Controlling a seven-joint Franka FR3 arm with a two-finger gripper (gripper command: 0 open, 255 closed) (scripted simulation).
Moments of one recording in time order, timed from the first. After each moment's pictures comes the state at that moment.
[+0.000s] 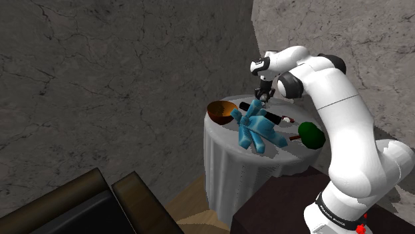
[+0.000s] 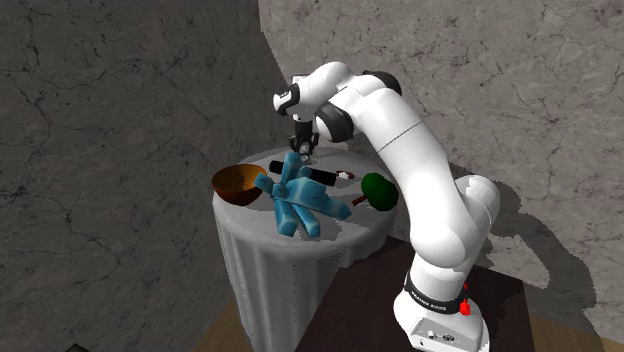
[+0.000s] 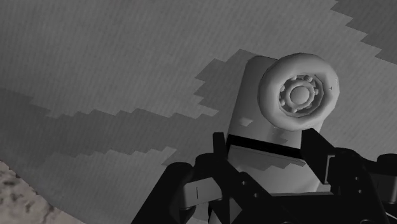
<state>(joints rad) -0.29 0.88 -0.54 -1.20 0.44 1.95 -0.19</state>
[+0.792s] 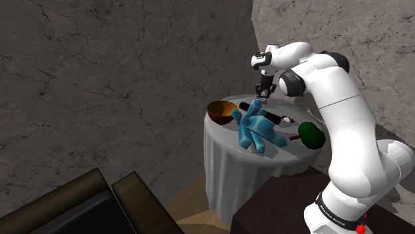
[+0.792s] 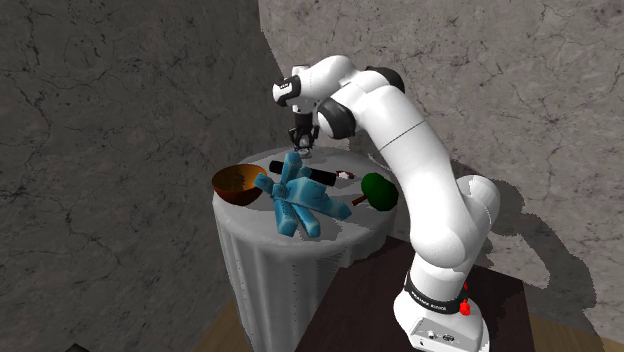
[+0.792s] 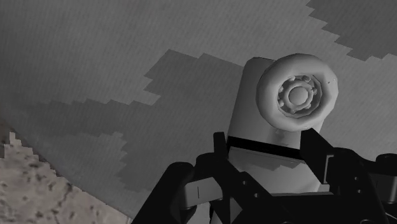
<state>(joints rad) -0.29 0.85 -0.55 -1.17 0.42 1.88 -0.18</state>
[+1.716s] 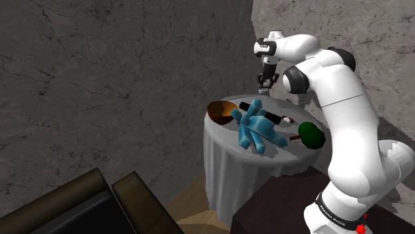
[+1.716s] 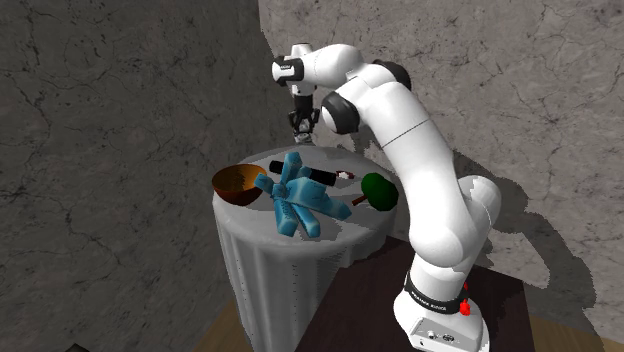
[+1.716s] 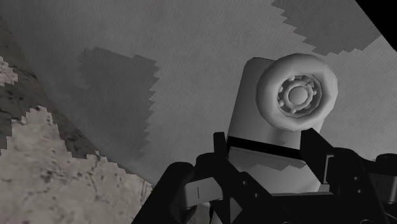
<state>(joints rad) -0.31 0.80 -0.57 -1.04 0.40 1.72 -0.16</state>
